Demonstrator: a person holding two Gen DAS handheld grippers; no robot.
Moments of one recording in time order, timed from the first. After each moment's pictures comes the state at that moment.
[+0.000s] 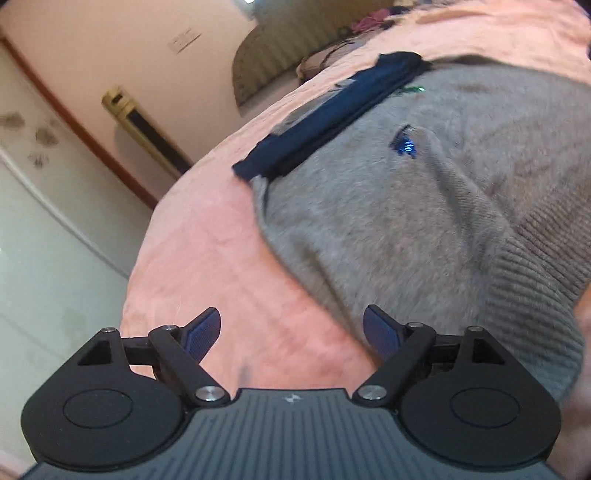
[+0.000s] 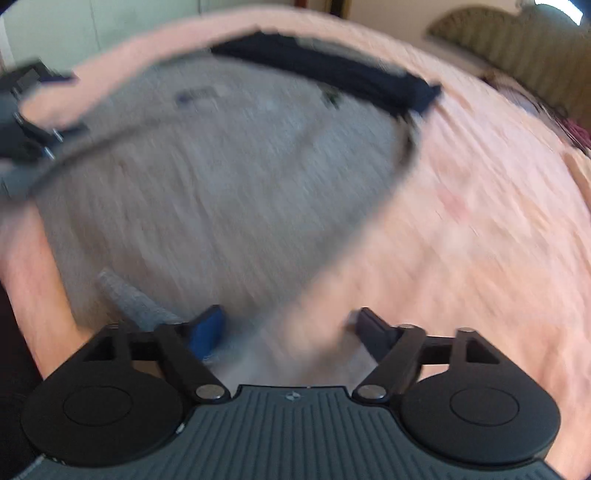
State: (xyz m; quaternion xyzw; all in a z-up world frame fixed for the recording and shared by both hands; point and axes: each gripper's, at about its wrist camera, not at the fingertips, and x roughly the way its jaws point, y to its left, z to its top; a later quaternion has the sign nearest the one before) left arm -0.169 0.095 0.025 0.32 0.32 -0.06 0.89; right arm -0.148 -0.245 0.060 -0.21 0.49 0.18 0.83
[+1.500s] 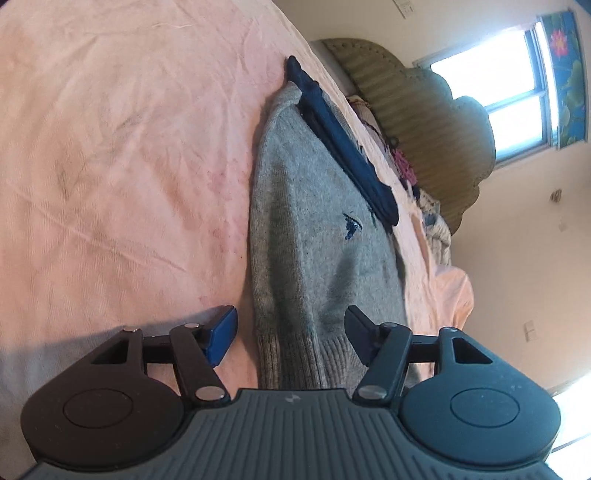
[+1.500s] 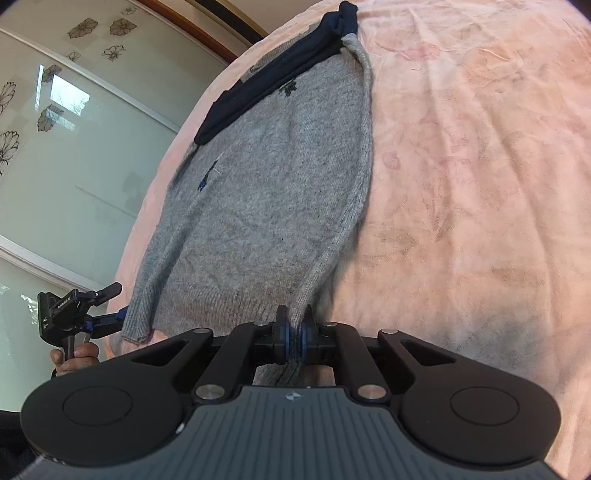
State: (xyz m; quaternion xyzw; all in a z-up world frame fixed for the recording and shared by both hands) left arm -0.176 0.214 -0.023 -0.41 0.42 -0.18 0.79; right arm -0.168 -0.286 0.017 0.27 0.49 0.25 0.79
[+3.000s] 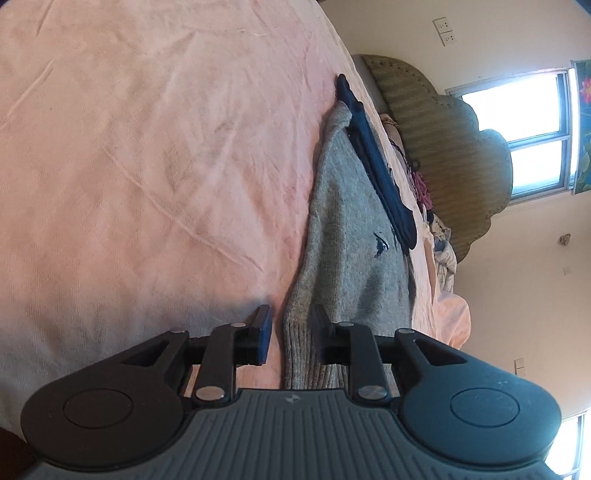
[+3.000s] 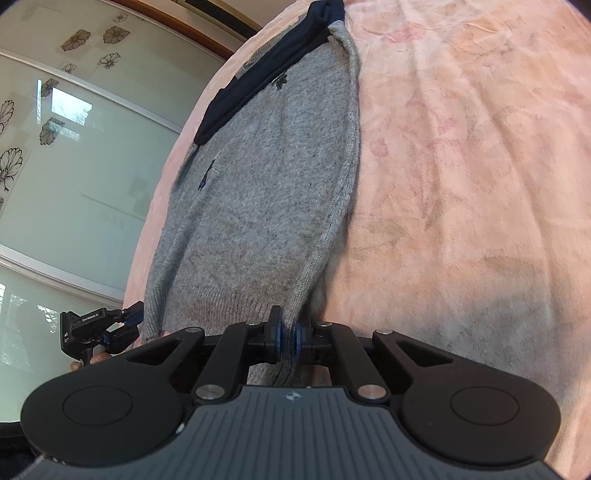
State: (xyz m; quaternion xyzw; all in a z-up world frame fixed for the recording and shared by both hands) left arm -0.191 0.252 -0.039 -0.46 0.44 -0.13 0.76; right arm -0.167 -0.300 0.008 0.30 0.50 0.26 0.77
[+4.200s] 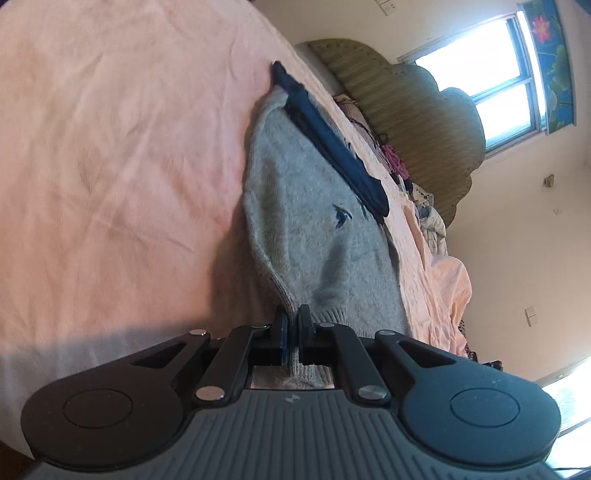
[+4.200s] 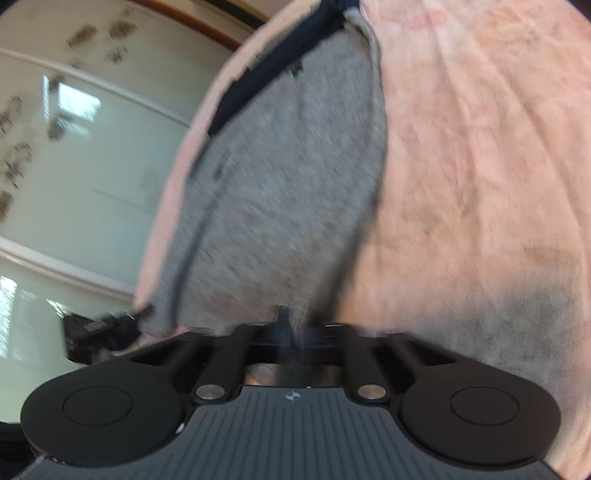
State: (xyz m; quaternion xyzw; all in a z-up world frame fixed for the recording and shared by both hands) left arm -0.199 0.215 -0.006 -0.38 0.41 -0.18 0.81; right arm -0.165 -0.284 0.009 0.30 0.51 0.27 0.76
